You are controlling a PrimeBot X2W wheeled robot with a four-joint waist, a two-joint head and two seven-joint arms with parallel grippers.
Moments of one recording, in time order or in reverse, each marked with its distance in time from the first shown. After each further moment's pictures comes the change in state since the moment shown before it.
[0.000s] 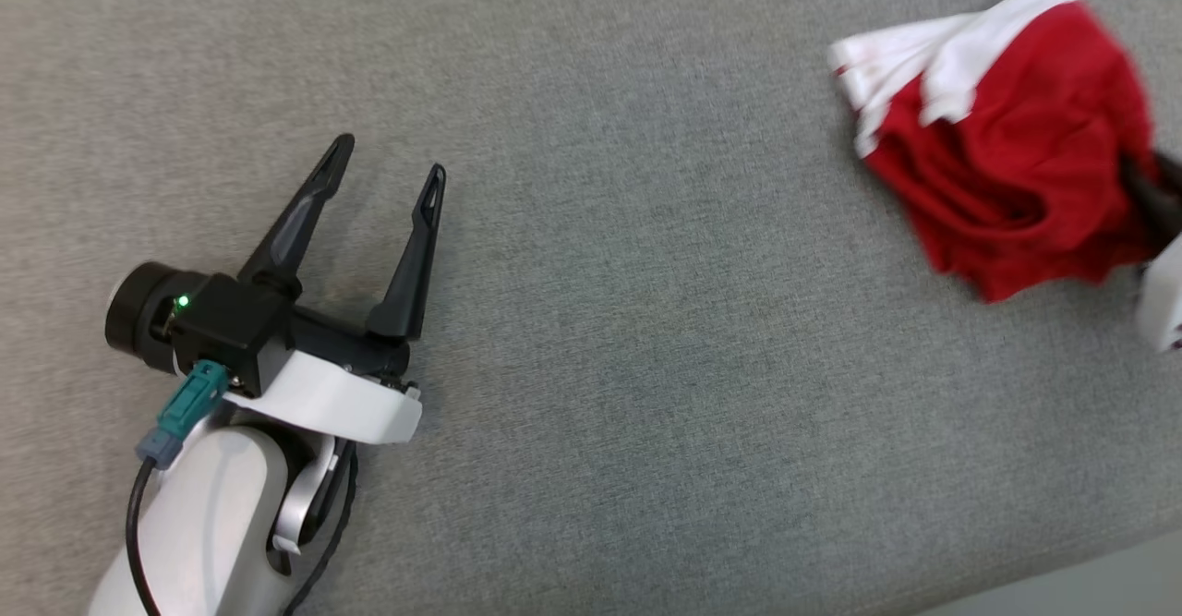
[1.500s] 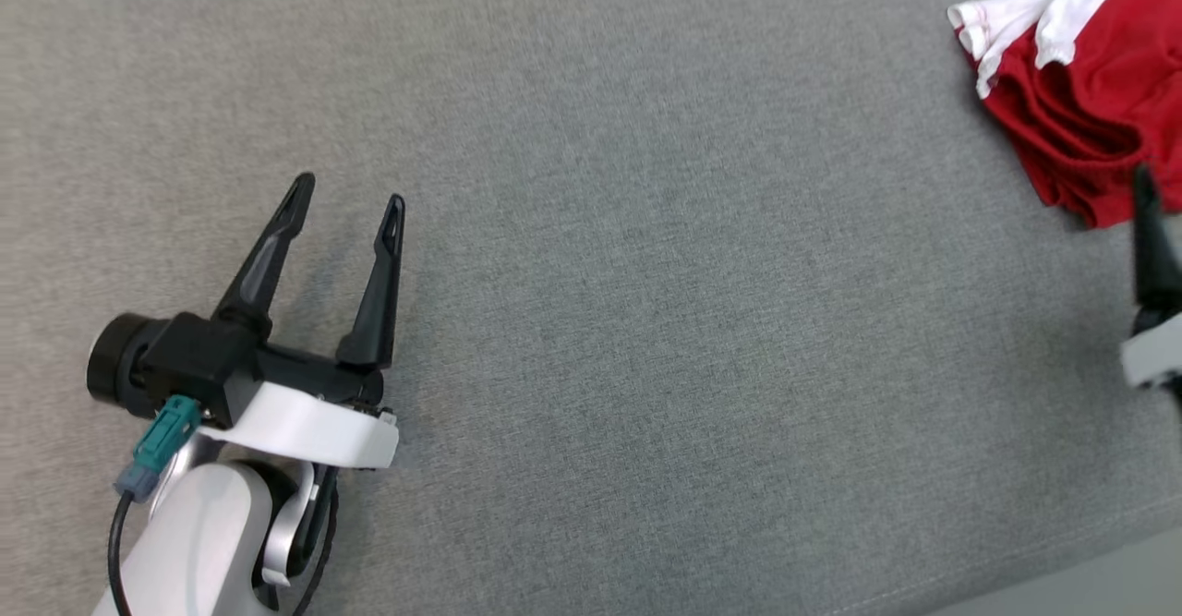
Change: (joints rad) left arm 0.055 0.023 0.016 0.012 -0.041 0.044 -0.039; right arm 0.185 0.244 -0.465 0.104 -0.007 0.000 -0.230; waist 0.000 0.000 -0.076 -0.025
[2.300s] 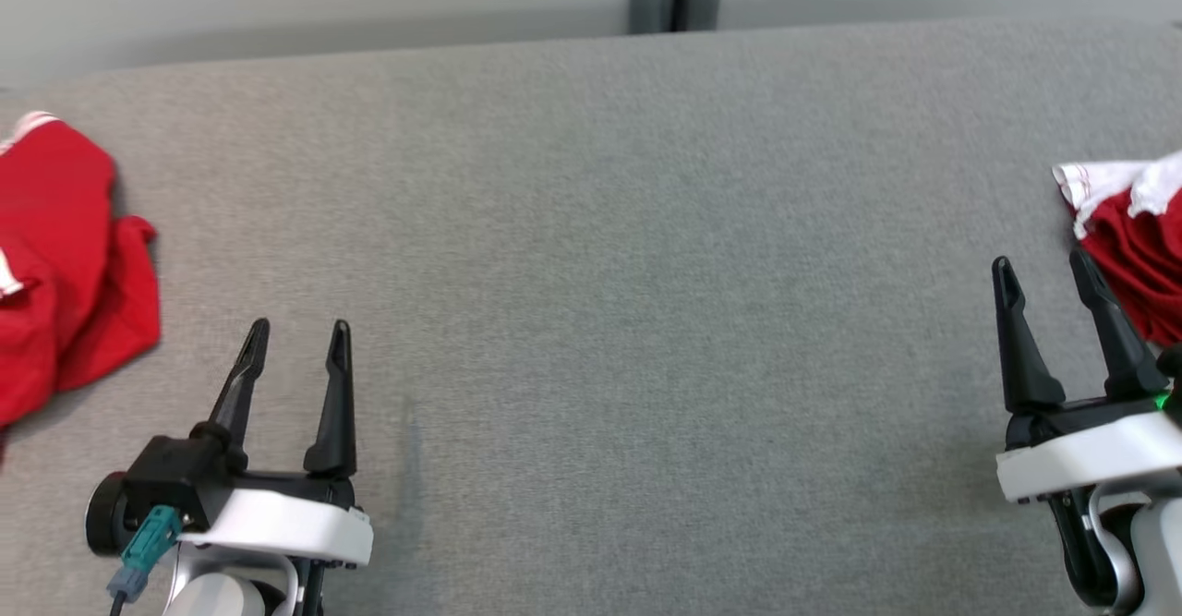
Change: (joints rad) left arm 0.205 -0.052 0.079 0.094 -0.071 0.060 -0.079; right arm 0.319 0.256 -0.119 -0.435 -0.247 0.000 0.047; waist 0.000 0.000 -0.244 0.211
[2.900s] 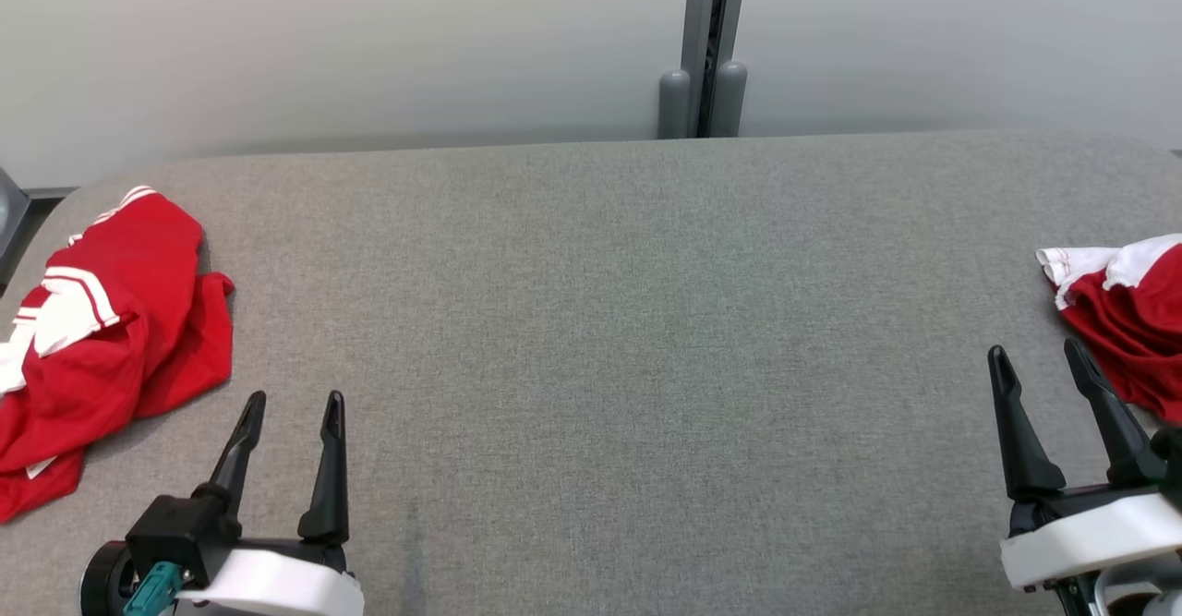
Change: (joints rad) left arm 0.112 0.023 0.000 -0.012 -0.009 0.018 0.018; right arm 0.186 0.036 -0.044 -0.132 -0.031 0.000 0.091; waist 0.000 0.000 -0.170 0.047
